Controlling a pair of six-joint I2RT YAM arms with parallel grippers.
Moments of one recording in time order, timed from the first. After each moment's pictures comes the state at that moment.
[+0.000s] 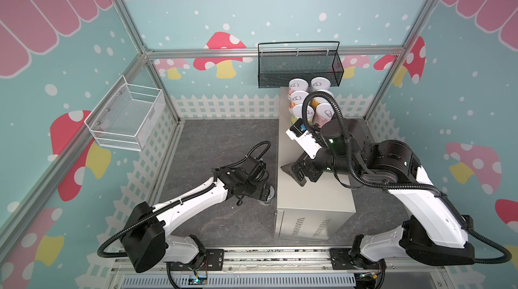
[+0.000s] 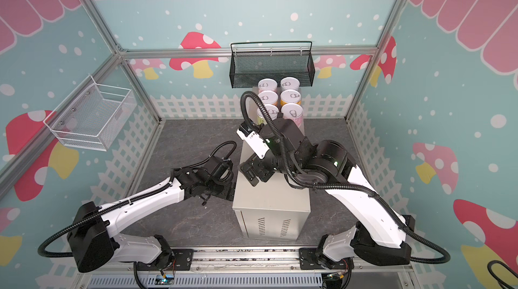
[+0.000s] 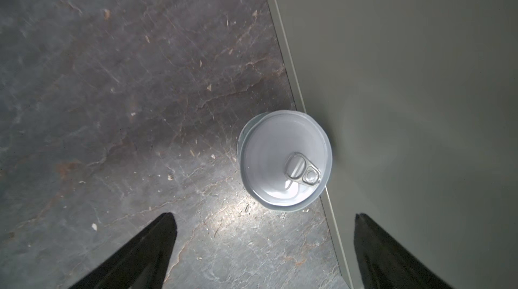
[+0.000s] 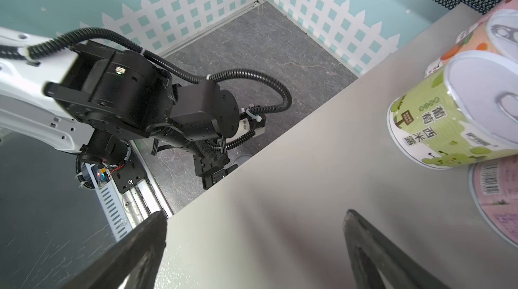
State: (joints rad) left arm -0.76 1.39 0.99 -0.72 0.01 -0.46; right arm 1.02 1.39 2.04 -1.30 0.13 0.03
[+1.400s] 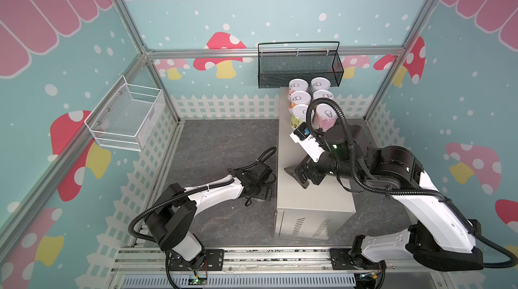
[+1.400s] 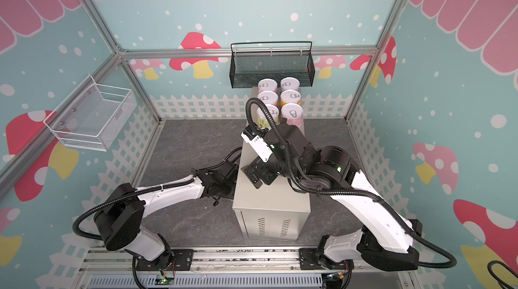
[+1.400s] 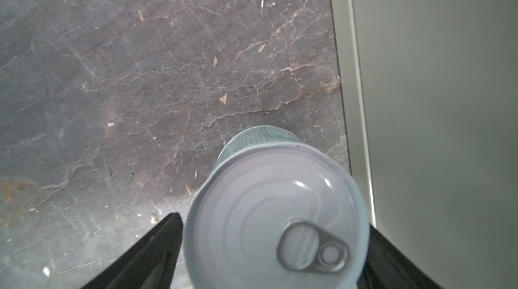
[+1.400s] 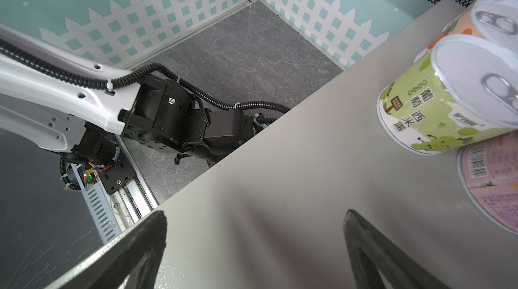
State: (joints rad) left arm -0.77 1.60 0.96 -0.55 -0.10 -0.54; right arm 1.02 1.31 1.92 -1.24 0.17 0.03
